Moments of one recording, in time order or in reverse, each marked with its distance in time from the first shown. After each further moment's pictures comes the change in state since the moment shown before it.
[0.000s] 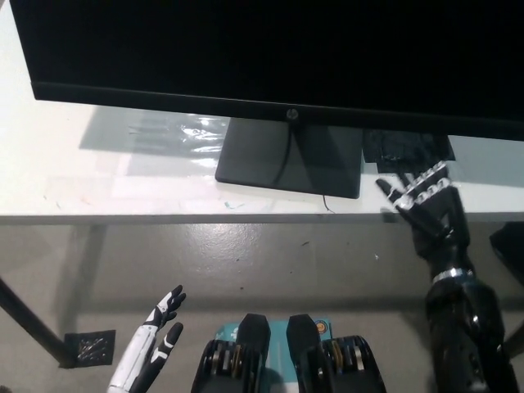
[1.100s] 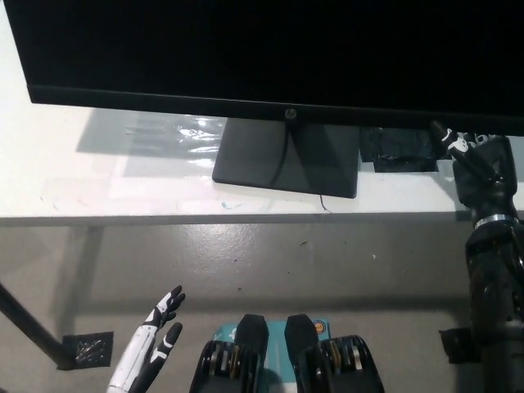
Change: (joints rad) left_arm 0.000 0.001 0.000 0.002 -0.004 0.000 0.000; right_arm -0.184 -0.083 -0.162 0.156 0.088 0.067 0.016
